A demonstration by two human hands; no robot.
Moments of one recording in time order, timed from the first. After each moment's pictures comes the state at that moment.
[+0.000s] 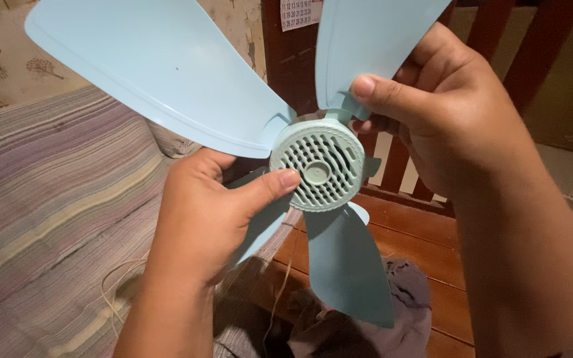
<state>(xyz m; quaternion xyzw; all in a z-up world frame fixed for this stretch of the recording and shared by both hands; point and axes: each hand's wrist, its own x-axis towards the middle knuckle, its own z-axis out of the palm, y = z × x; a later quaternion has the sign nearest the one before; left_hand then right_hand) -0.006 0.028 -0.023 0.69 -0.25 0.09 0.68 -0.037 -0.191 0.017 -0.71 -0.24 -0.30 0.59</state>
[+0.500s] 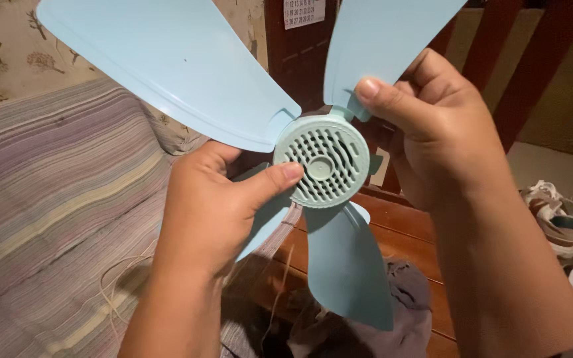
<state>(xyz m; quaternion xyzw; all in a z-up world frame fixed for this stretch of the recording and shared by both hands) -0.003 0.024 -0.024 0.63 -0.22 0.06 0.75 -0.021 -0.187 -0.005 -0.63 -0.20 -0.29 0.69</state>
